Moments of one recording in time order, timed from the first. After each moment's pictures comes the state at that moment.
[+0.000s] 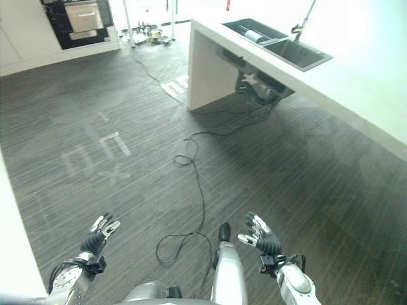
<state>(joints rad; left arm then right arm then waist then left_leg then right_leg) 0.21 0.33 0.01 0.46 -0.52 -0.16 -0.13 0.27 -0.33 0.08 0.15 0.34 -0.08 0.28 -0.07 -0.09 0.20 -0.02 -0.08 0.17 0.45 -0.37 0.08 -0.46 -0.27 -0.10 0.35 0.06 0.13</state>
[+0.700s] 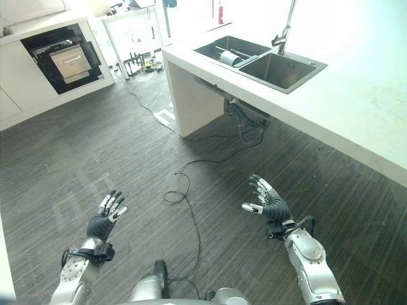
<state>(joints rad) 0.21 0.26 0.00 0.28 -0.53 -0.25 -0.14 0.17 -0.44 0.02 0.03 0.33 -0.07 0.32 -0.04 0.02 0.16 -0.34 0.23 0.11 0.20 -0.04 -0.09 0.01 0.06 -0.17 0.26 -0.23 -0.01</state>
